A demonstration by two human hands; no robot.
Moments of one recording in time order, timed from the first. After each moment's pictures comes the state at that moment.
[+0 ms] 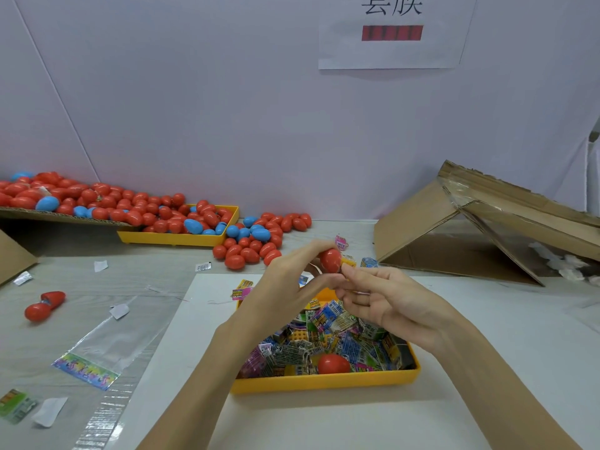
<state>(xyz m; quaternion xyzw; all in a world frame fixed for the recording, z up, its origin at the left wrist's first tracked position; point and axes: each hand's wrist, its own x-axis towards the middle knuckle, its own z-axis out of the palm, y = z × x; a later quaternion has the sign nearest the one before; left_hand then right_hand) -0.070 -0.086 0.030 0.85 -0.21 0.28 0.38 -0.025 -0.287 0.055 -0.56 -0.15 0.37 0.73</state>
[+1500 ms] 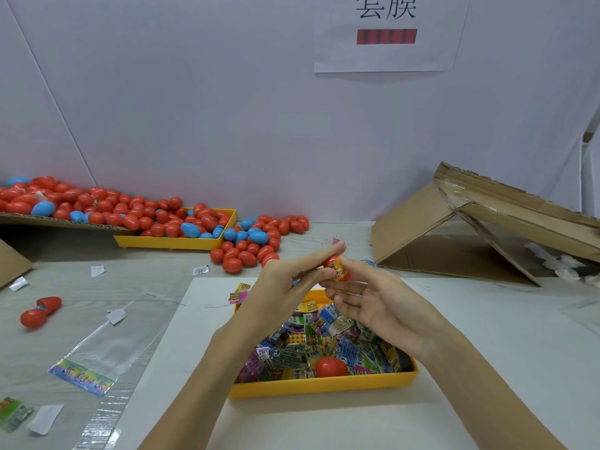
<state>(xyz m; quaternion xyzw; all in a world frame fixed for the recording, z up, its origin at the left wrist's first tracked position) -0.071 -0.086 0.032 0.83 -0.20 0.23 0.46 -0.033 -0.275 0.053 -0.50 -0.11 0.34 0.79</state>
